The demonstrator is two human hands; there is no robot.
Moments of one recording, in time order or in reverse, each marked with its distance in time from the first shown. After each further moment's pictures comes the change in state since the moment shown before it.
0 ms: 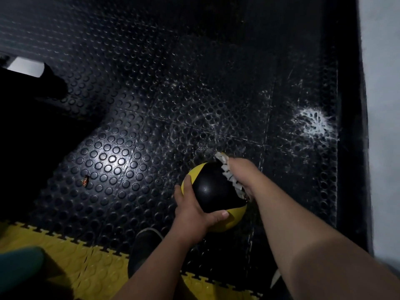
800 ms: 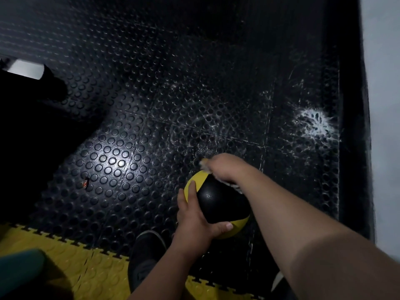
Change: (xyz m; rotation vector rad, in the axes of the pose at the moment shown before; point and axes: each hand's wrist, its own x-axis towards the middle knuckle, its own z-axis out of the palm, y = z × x) left_hand -0.011 -0.006 0.011 0.042 0.005 0.037; right_hand -0.005 -0.044 0.003 -0.535 -0.150 -0.242
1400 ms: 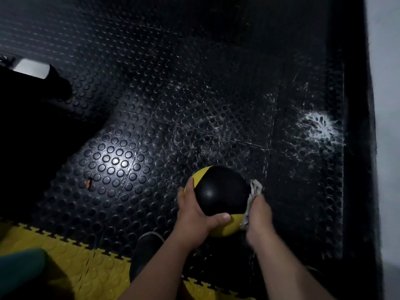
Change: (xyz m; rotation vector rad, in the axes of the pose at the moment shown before) left_hand 0.015 0.002 -0.014 -0.141 -0.018 -0.020; right_hand -0.045 0.064 0.099 1.616 0.408 0.496
